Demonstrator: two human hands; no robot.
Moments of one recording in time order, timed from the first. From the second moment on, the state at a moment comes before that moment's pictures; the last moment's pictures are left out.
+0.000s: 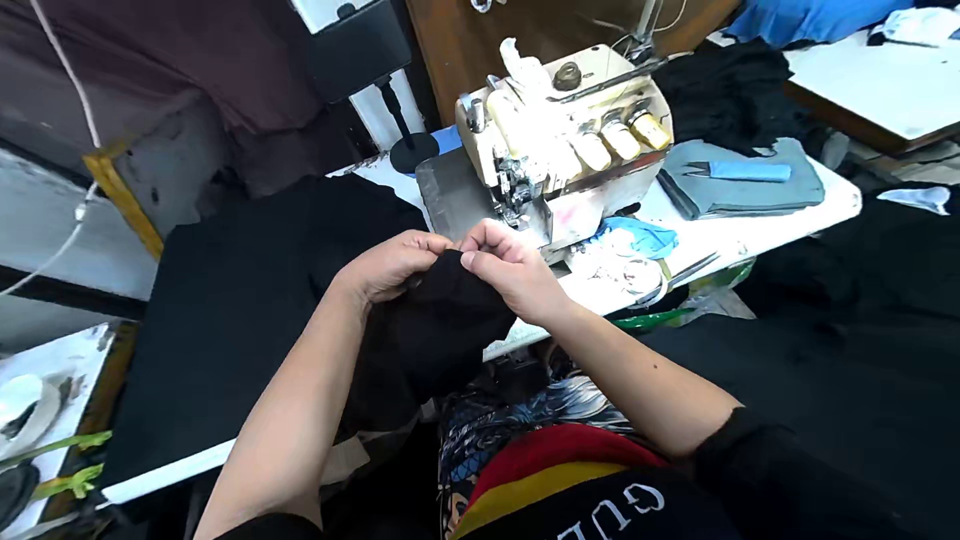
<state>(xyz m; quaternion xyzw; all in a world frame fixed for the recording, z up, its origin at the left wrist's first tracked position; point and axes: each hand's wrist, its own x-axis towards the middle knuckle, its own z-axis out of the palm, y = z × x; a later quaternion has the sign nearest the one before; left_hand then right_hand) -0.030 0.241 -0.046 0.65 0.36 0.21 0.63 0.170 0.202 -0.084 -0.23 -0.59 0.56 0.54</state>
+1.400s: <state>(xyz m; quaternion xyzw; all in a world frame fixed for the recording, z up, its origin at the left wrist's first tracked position) 0.034 0.333 -0.092 0.79 0.55 0.23 0.14 0.175 0.236 -0.163 -0.48 -0.51 0.23 0.68</state>
